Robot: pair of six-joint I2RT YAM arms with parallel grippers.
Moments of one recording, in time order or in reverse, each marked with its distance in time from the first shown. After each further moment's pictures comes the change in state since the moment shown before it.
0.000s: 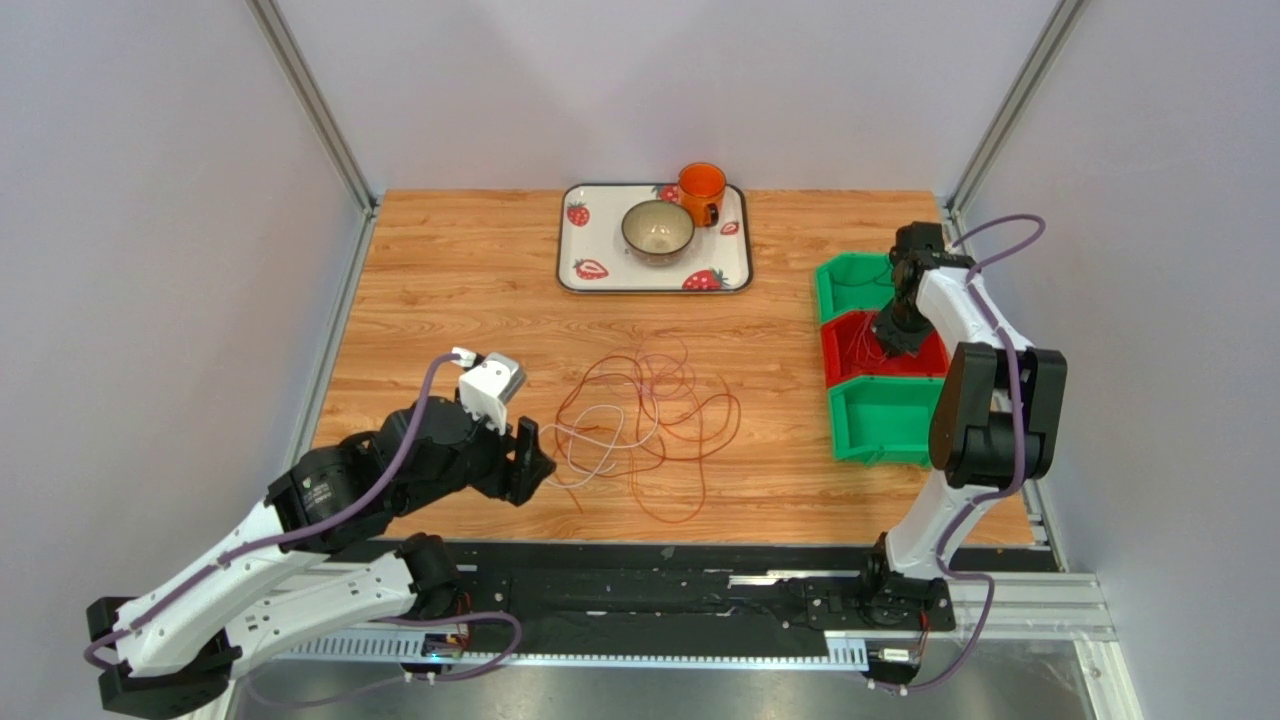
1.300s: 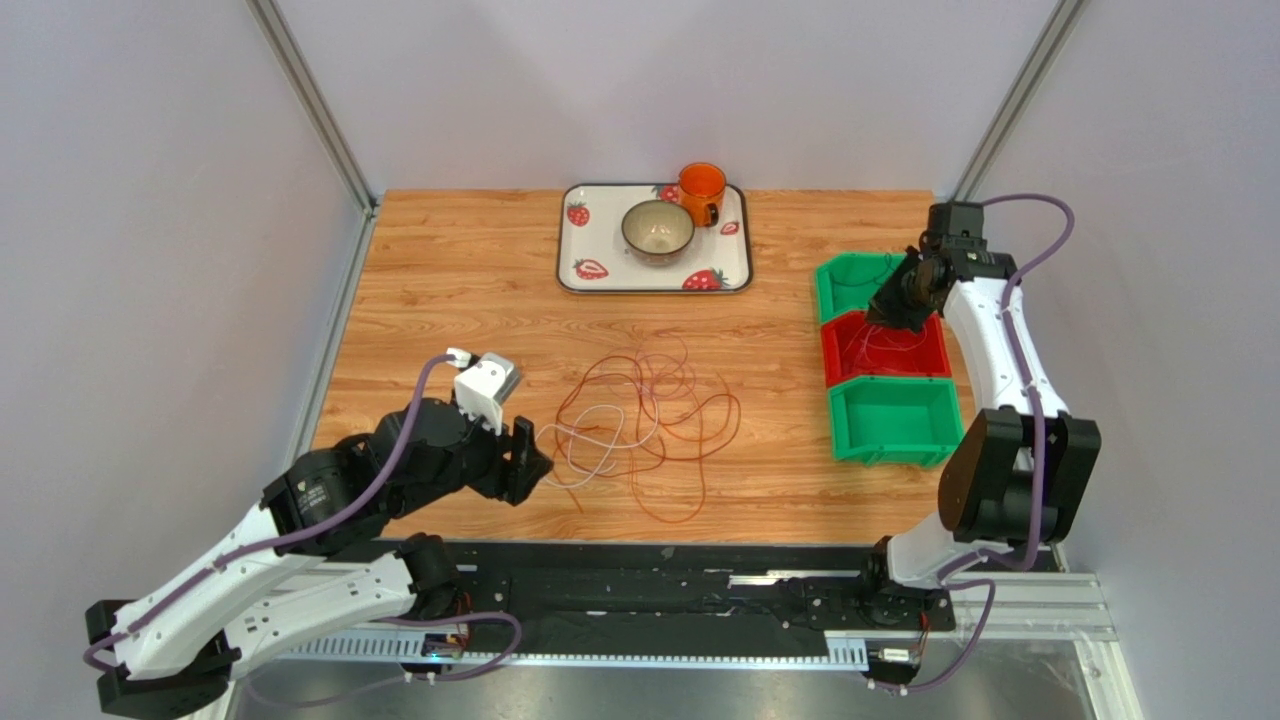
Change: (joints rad) left arm 0.000 -0.015 0.000 0.000 -0.007 0.000; right arm -0.011 -0.248 0.010 -0.018 -0.369 -0.076
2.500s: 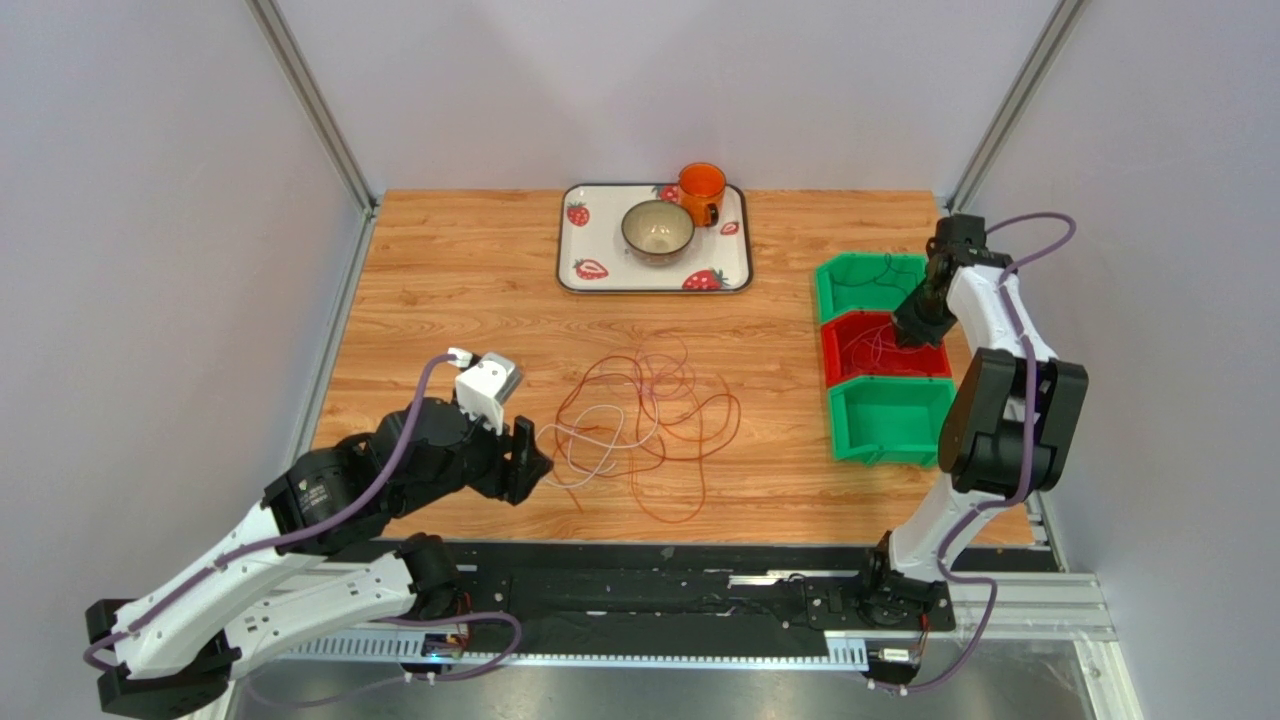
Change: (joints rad) left arm 0.000 0.004 0.000 0.000 0.000 0.000; right arm -0.089 0.242 0.026 0.032 0.192 -0.029
